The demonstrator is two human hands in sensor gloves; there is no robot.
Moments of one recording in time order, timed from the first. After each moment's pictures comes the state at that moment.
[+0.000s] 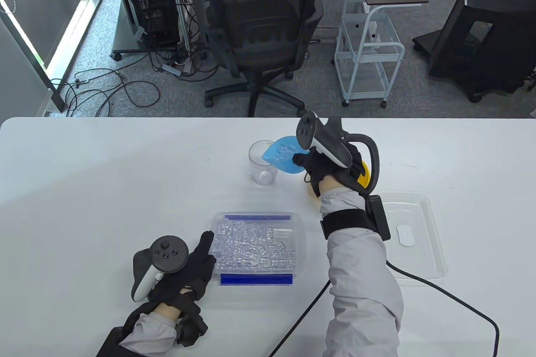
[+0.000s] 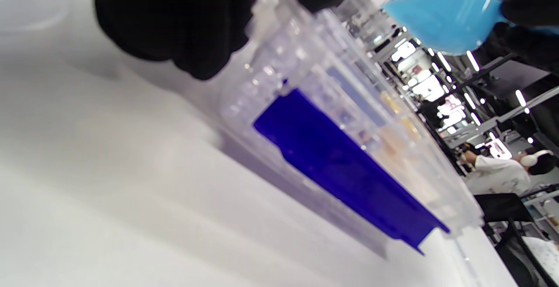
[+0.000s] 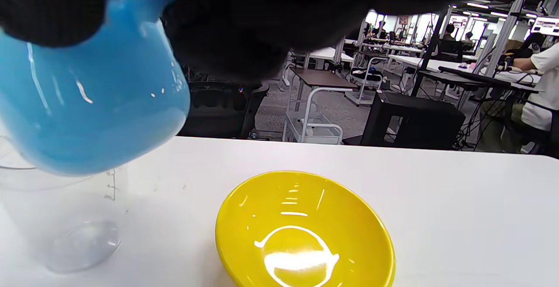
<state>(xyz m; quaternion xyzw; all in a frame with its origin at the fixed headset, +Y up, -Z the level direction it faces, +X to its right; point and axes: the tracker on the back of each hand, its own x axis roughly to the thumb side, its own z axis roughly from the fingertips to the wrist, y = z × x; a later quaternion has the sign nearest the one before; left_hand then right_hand) -0.201 -0.732 -0.241 -0.19 -0.03 0.37 0.91 0.088 -0.571 -0.430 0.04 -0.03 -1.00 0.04</state>
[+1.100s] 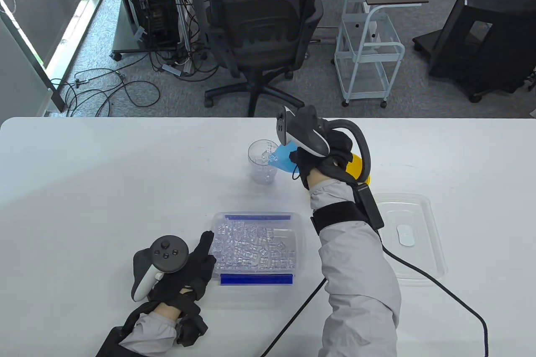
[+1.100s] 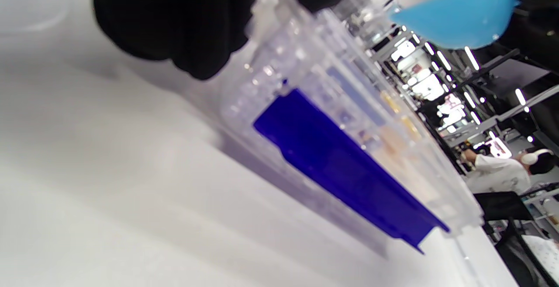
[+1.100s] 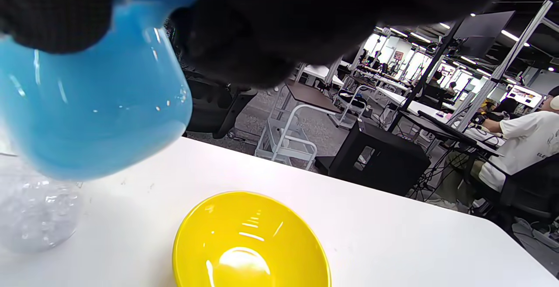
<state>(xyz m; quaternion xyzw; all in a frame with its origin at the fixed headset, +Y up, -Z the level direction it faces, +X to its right) -0.201 -0.732 -0.242 -0.19 -0.04 0.37 0.91 0.058 -0.548 -0.428 0.03 -0.03 -0.99 0.16</state>
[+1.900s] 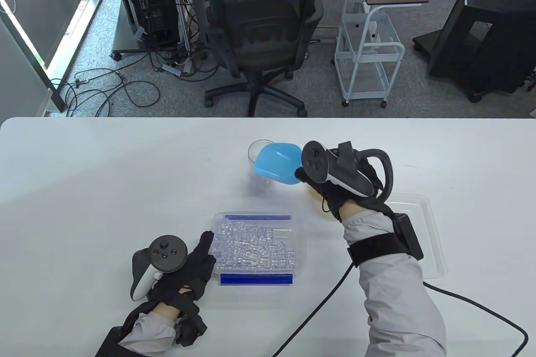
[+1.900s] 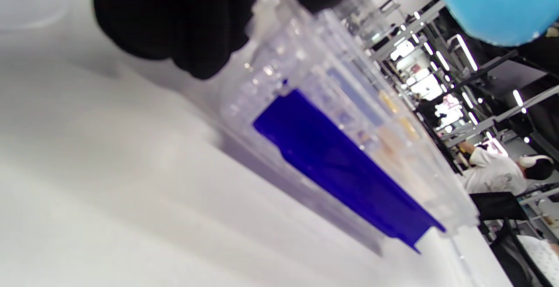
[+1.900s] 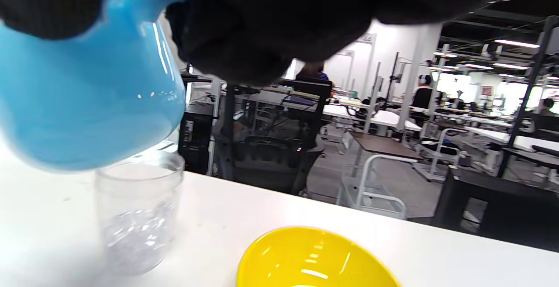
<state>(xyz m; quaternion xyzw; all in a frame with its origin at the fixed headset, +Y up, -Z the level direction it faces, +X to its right) -0.201 -0.732 -0.242 -0.19 -0.04 0.37 0.91 0.105 -0.557 -0.361 -0.12 0.08 -0.99 0.04</state>
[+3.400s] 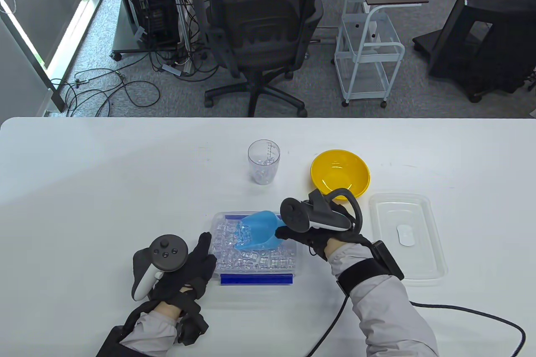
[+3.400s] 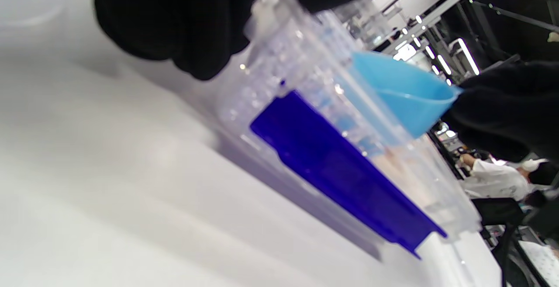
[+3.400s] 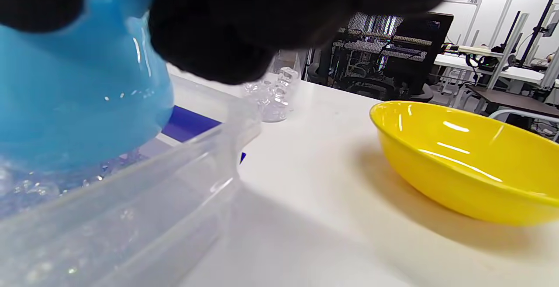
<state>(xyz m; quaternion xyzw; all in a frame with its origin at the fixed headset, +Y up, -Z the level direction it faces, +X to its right) -0.200 -0.732 -0.243 -0.19 -0.03 0.38 0.91 0.074 -0.674 -0.350 -0.28 -0.02 -0.96 0.04</state>
